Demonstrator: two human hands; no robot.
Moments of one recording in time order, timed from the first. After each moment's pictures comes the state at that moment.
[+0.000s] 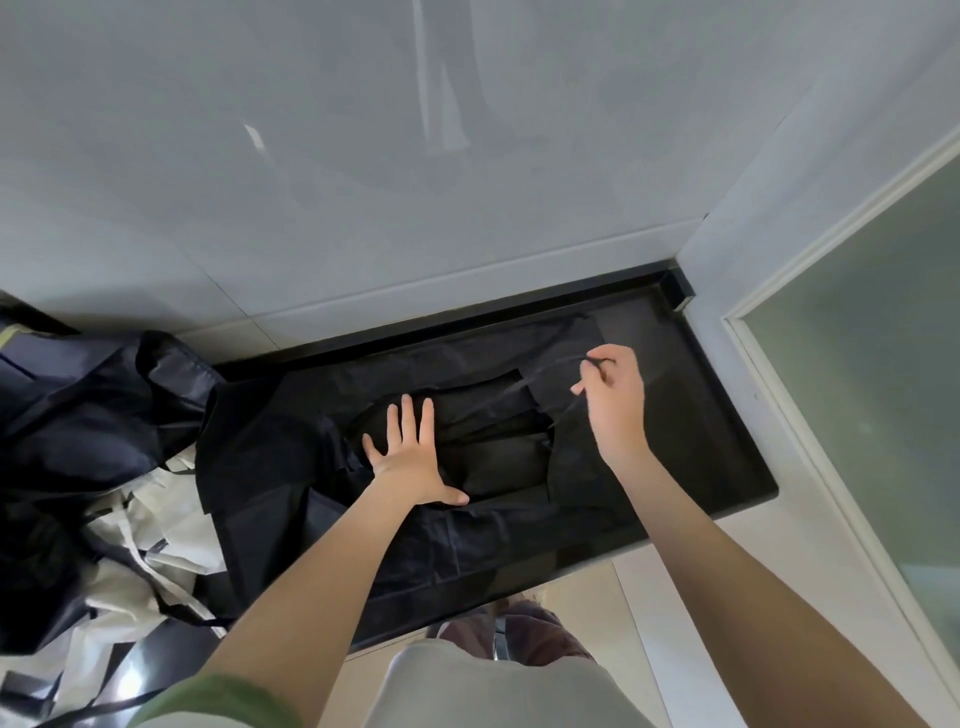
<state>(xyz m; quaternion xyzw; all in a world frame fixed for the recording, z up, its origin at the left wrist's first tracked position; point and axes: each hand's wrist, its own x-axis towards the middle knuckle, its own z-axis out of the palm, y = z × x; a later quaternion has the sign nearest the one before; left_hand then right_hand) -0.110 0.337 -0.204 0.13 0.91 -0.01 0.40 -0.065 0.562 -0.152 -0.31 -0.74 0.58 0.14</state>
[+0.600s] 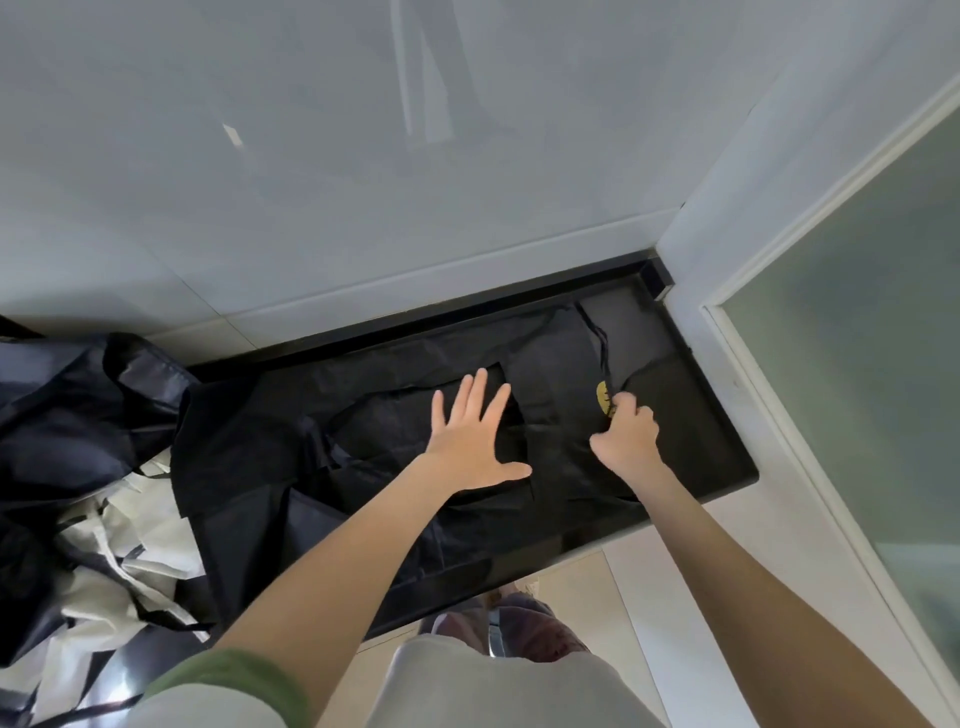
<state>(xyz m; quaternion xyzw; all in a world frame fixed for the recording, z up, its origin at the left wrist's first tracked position) -0.097 0.403 -0.188 0.32 0.90 0.05 0.30 -0.024 0.601 -0.188 -0.42 -0.85 0.30 -0.14</state>
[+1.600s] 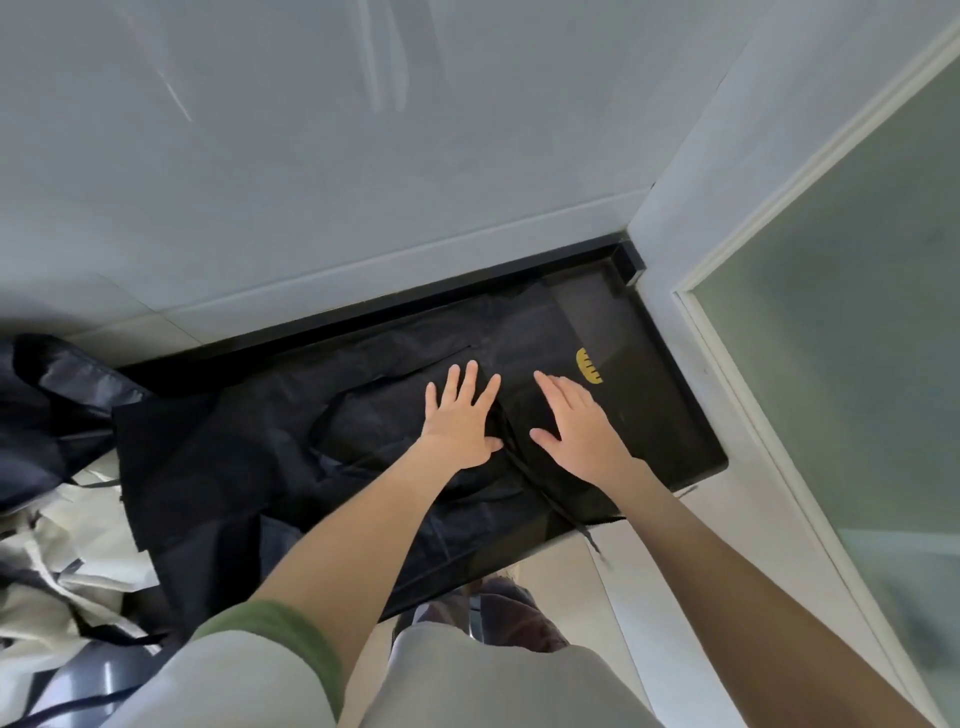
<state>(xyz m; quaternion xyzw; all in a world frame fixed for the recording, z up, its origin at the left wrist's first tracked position) -0.106 0.447 -0.222 0.32 0.89 0.00 0.31 -0.015 0.614 -0.210 -0.07 -0.97 0.18 -0.13</state>
